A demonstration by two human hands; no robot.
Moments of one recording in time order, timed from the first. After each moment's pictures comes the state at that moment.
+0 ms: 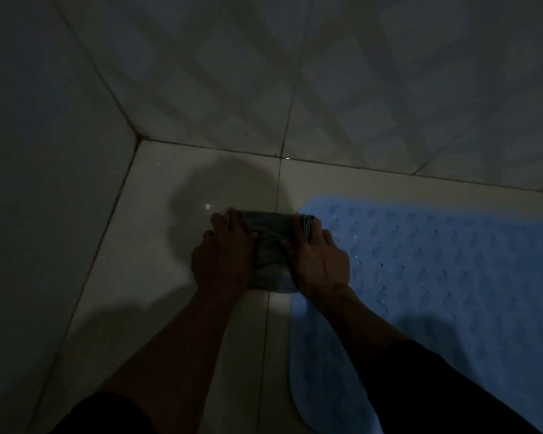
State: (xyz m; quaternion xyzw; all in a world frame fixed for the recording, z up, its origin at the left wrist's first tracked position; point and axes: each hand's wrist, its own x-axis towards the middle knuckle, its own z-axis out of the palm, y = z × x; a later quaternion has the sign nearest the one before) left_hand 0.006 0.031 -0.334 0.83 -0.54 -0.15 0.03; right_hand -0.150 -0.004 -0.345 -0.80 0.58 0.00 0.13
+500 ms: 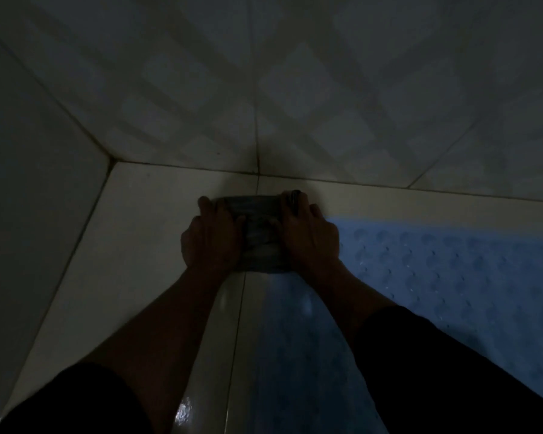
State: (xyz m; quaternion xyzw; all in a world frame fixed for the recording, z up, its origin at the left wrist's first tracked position) left_hand -0.012 -0.048 -0.335 0.84 -0.52 -0.14 0.05; right_hand -0.166 -0.097 -0.348 -0.83 0.54 -0.04 0.12
